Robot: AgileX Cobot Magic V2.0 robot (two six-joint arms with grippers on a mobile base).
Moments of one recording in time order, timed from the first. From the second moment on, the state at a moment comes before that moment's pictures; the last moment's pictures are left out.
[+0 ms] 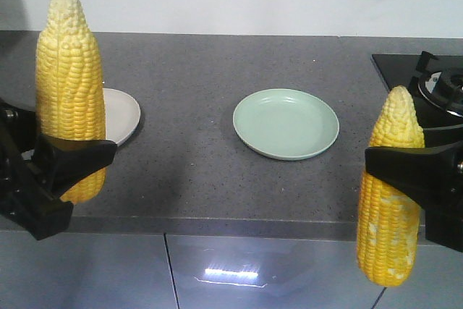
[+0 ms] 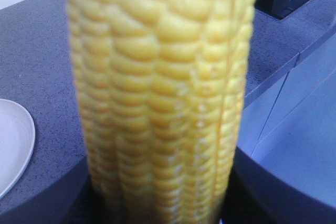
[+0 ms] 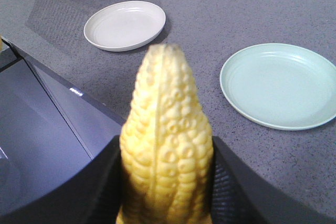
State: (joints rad) left arm -0.56 0.92 -0.97 -0.18 0.68 0.23; right arm 0.27 0.79 -0.91 0.57 0.80 -0.47
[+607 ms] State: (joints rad) left arm -0.56 0.92 -0.97 -0.18 0.68 0.23; right arm 0.27 0.79 -0.91 0.57 0.80 -0.47
